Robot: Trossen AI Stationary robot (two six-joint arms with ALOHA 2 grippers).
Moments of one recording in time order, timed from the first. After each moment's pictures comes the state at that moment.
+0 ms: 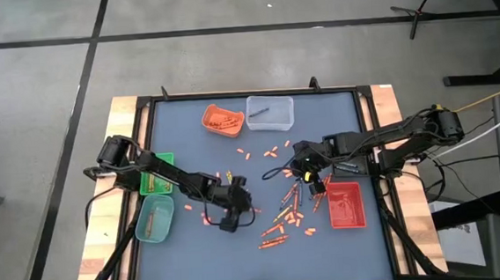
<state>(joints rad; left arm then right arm) -0.25 1.85 0.90 0.07 -0.06 0.00 0.00 1.41 0.76 -0.39 -0.14 -0.24</state>
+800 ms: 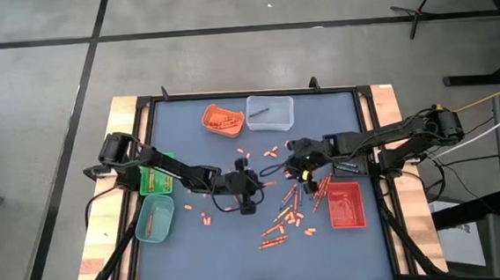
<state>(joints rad) -0.17 1.84 0.90 0.34 -0.32 -0.10 0.00 1.41 0.76 -0.21 -0.14 -0.26</state>
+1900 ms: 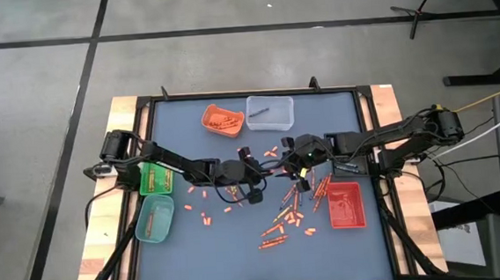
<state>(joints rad) -0.10 1.84 0.90 0.53 -0.33 -0.10 0.00 1.41 0.76 0.00 -0.14 -0.26</state>
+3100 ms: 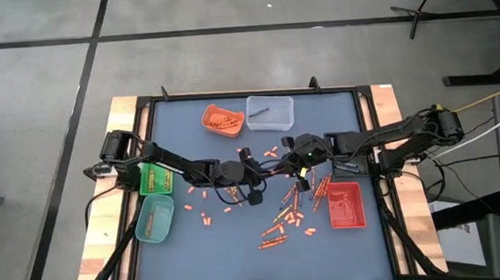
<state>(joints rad) -0.11 1.84 0.90 0.54 -0.32 -0.10 0.00 1.41 0.76 -0.01 -0.14 -0.27</state>
